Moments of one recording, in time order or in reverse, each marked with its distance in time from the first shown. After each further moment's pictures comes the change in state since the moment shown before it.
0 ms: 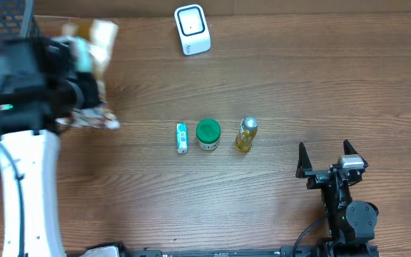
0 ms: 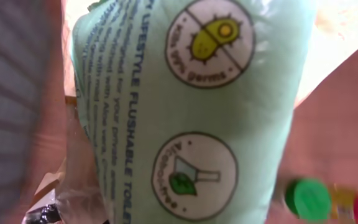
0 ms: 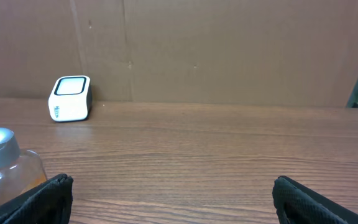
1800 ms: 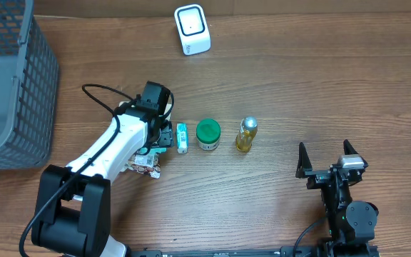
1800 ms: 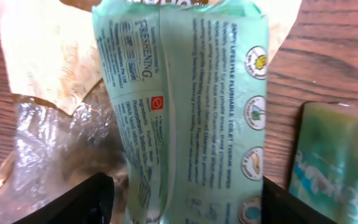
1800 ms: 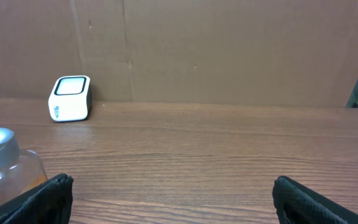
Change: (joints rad) left arm -0.414 0.312 -0.444 0.287 -0.328 -0.323; right arm 0.000 0.000 0.000 0.000 0.000 0.000
